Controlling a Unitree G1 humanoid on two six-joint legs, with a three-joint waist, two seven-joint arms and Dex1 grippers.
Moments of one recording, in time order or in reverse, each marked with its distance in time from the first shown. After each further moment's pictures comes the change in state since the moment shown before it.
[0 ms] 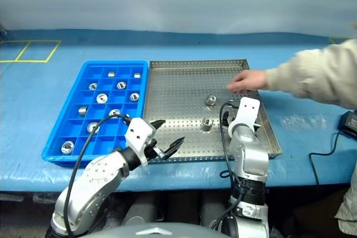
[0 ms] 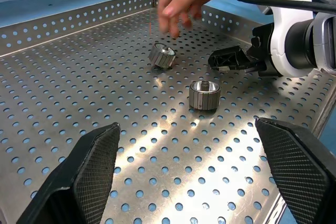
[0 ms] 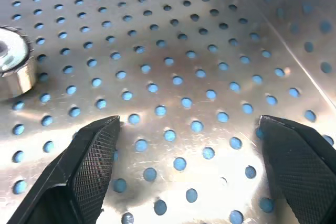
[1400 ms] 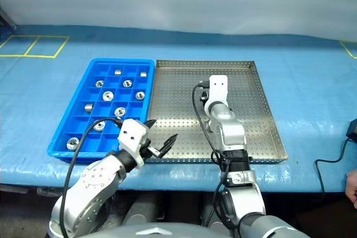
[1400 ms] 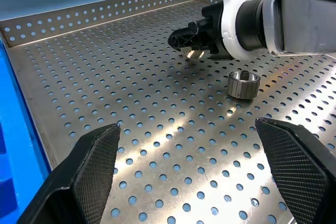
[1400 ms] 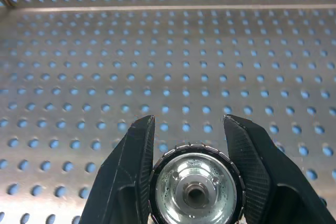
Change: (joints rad) left arm 0.069 -0.040 0.037 -0.036 0.043 -0.025 0.123; right arm -0.282 -0.022 0.159 0.305 0.010 -0.184 0.124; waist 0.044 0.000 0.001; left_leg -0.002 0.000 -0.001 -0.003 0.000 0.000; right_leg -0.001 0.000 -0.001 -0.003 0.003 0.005
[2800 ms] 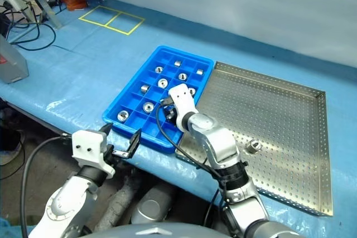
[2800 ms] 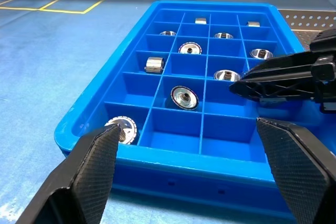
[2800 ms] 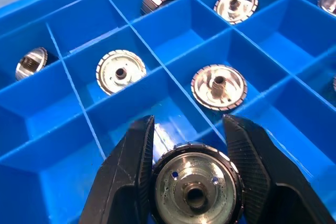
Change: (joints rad) left arm 0.284 -0.070 0.186 -0.170 0.035 -0.101 0.092; right arm 0.101 -0.065 0.297 -0.335 0.107 0.307 0.268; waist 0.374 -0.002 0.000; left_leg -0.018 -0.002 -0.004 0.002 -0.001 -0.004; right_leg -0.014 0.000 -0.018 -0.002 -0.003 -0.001
